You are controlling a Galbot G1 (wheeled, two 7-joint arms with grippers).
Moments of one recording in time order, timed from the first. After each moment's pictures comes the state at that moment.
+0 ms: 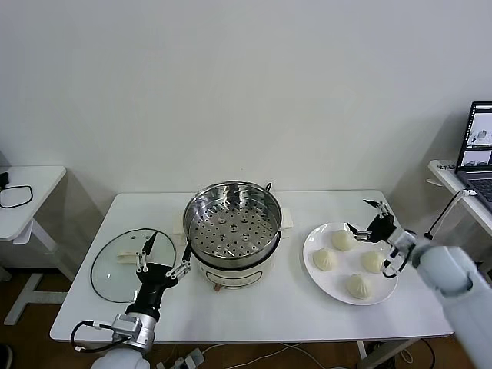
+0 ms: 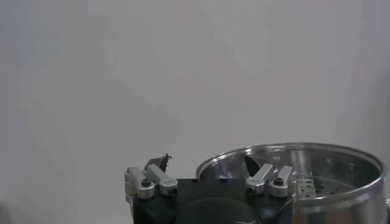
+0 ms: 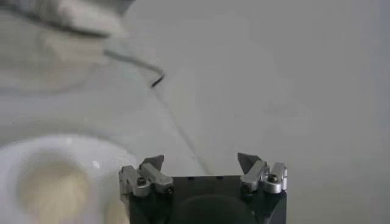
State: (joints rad) left arm 1.52 -1.50 -0.53 -2.09 0.06 -0.04 0.12; right arm -0.69 0.64 0.14 1.49 -0.17 -0.16 -0.69
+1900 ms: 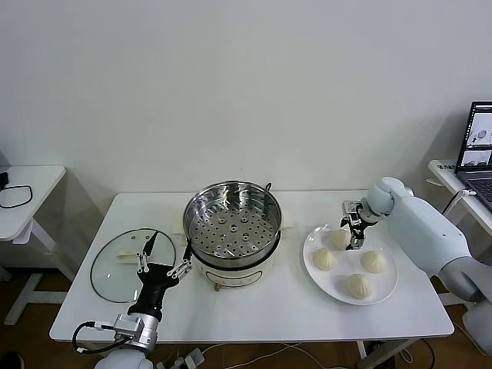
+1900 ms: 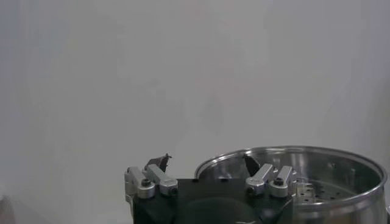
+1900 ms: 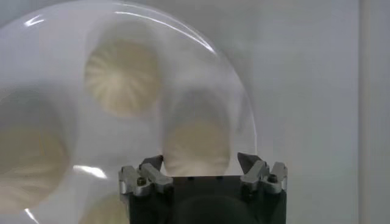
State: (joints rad) left arm 1.52 -1.53 -0.54 -2.09 0.07 -0.03 0.12; right arm -0.09 0.97 -0.45 0.79 -0.41 -0.05 -1.12
